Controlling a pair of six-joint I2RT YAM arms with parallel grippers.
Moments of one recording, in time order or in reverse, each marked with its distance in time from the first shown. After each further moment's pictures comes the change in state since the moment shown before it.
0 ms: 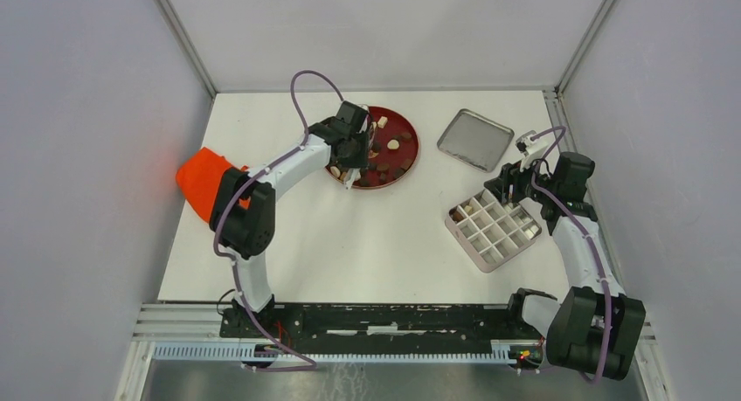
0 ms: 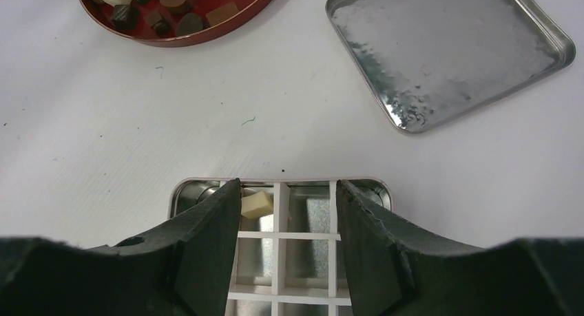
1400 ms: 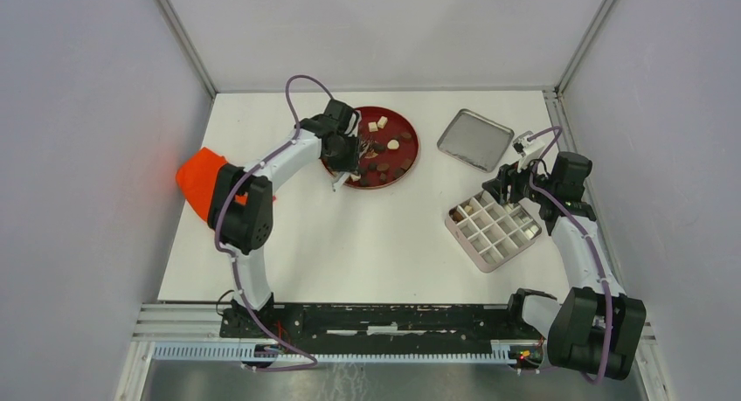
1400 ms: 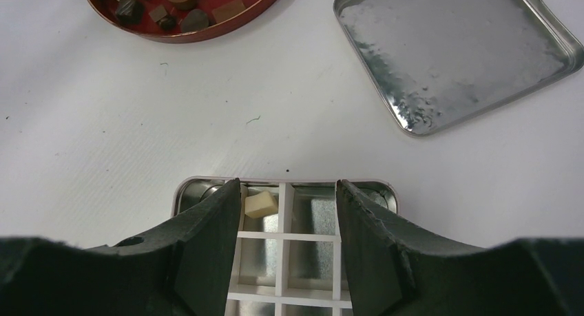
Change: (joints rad) left arm 0.085 0.056 0.048 -0.112 0.163 0.091; right arm 0.018 0.000 0.000 -0.006 0.003 -0.011
